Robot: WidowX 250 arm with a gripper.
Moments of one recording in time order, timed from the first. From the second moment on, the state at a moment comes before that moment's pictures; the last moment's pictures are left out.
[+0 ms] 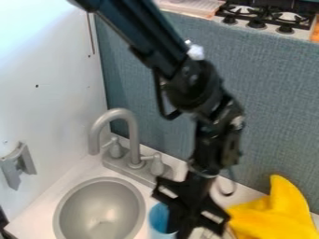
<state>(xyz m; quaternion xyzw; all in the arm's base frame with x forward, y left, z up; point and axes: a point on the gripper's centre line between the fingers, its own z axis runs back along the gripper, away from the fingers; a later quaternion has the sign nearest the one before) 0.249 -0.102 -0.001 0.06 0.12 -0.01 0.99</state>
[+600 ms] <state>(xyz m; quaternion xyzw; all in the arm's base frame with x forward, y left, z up) 0.283 -0.136 -0.028 0.03 0.09 -0.07 0.99</state>
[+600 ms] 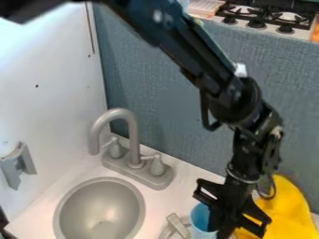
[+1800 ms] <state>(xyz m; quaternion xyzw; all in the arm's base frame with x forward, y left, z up) 0.282 -0.115 -0.064 0.03 0.15 -0.05 0.99</state>
